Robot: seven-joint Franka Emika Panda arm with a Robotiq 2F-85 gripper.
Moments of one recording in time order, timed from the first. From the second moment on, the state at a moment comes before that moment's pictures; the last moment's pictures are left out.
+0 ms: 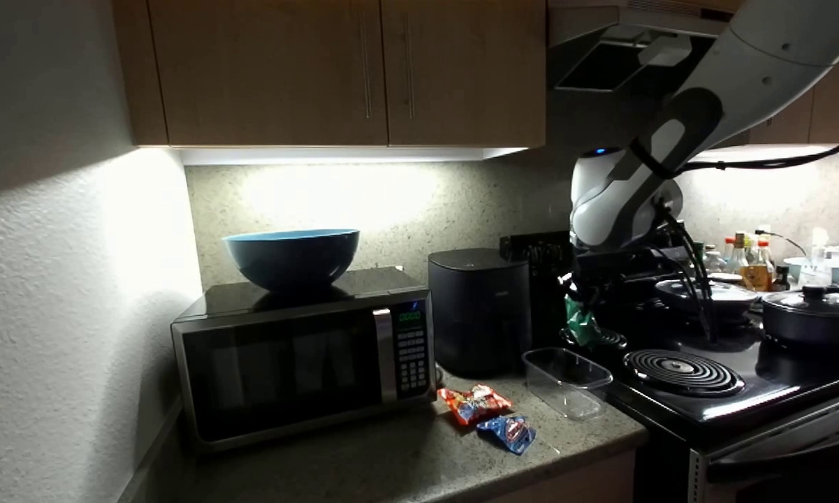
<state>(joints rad) -0.11 0.23 -0.28 -2.09 -0.26 2.61 0.54</state>
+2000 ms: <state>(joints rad) -0.04 0.41 -0.11 -1.80 -0.13 2.09 0.16</state>
